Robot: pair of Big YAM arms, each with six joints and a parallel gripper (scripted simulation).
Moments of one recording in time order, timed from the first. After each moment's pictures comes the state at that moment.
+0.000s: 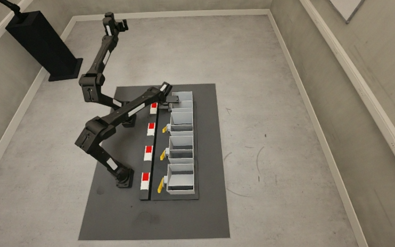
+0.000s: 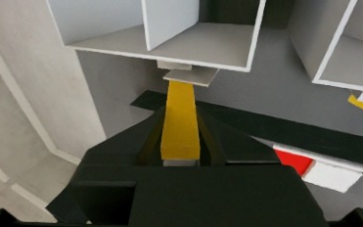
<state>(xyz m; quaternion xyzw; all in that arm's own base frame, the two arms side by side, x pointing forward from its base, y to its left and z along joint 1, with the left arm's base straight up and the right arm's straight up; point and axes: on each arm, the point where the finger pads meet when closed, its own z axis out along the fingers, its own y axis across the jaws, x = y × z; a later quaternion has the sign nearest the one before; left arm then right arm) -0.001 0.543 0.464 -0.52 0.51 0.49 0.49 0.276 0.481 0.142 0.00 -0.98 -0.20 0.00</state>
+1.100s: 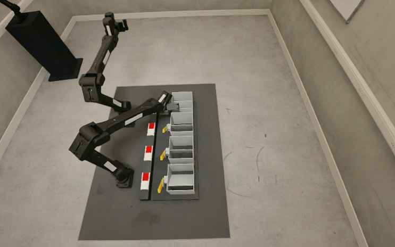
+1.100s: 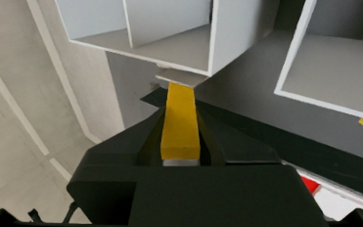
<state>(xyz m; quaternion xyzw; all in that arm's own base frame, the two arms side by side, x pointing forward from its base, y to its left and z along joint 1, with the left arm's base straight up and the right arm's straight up) -0.001 0.543 0.464 -0.52 0.51 0.49 0.49 0.276 0.463 0.133 0.00 -0.95 -0.30 0.00</state>
